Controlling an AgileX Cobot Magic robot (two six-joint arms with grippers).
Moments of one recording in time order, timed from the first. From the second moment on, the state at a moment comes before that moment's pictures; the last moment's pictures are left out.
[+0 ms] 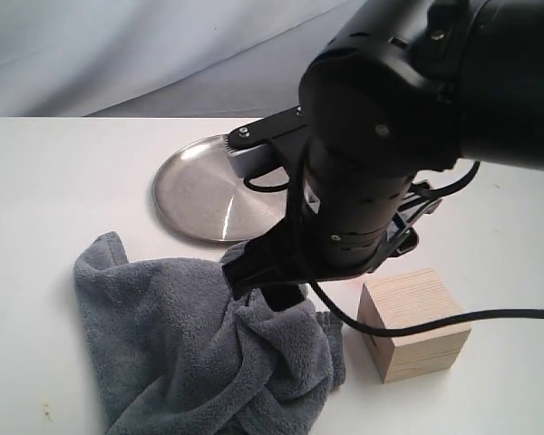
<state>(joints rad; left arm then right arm) -0.13 0.00 0.00 -0.12 0.13 0.11 1.05 1.63 -1.31 -0.22 1.14 0.53</state>
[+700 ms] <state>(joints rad) -0.13 0.00 0.00 -0.12 0.13 0.11 0.81 1.55 -1.24 -0.20 1.19 0.48</state>
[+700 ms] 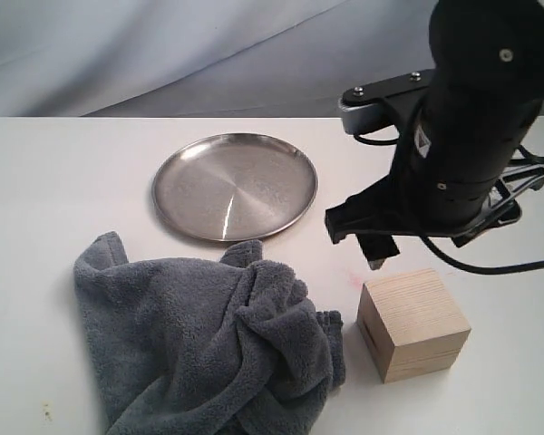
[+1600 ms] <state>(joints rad) -0.13 0.00 0.00 -0.12 0.13 0.11 0.74 1.48 -1.09 -0.16 0.99 0.50</state>
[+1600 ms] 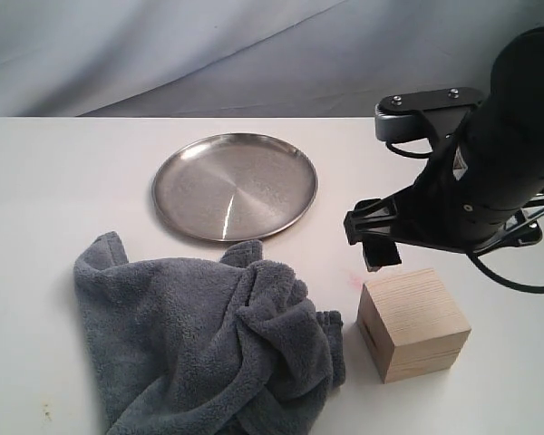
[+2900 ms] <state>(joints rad) -0.13 0.00 0.00 -0.12 0.13 0.11 0.69 1.71 -0.95 -0.16 0.76 0.50</state>
